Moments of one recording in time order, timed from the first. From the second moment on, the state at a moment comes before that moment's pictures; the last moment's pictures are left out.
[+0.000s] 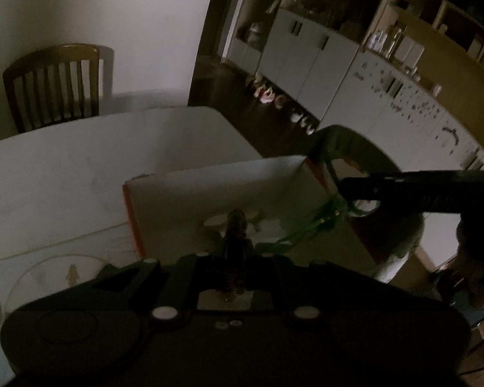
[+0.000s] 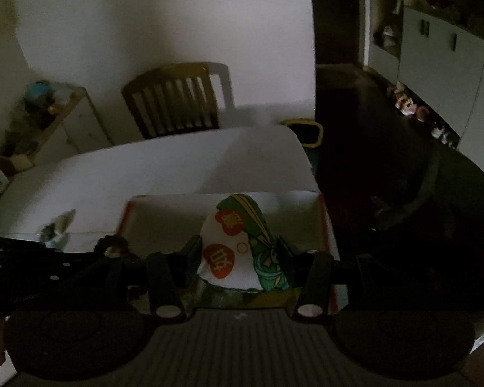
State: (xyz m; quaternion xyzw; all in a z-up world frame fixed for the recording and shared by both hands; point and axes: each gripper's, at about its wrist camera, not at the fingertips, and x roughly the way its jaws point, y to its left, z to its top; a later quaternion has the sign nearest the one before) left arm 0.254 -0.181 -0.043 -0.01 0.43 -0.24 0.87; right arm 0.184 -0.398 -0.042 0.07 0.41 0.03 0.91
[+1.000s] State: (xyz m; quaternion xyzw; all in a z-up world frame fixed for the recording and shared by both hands) left arm 0.328 -0.235 -0.127 0.08 0.51 -0.16 0.84; right arm 0.235 -0.397 -0.140 -0.02 0.48 0.04 0.88
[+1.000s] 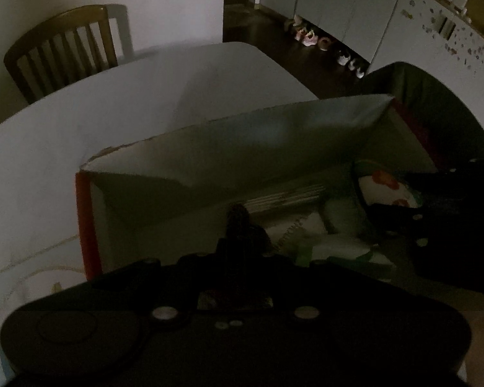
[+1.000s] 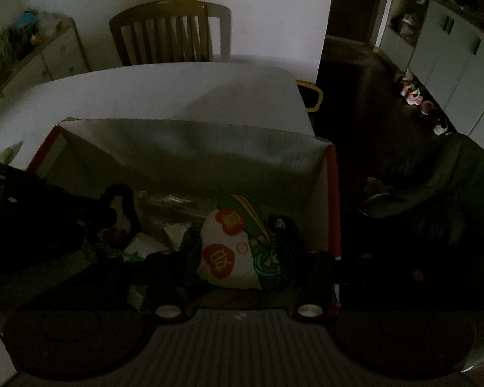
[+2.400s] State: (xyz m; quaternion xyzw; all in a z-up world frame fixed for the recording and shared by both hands) left arm 0.294 -0.237 -0.095 0.07 0.48 -0.17 0.86; right arm 0.196 -0.410 -0.102 0.01 0.45 0.05 0.89
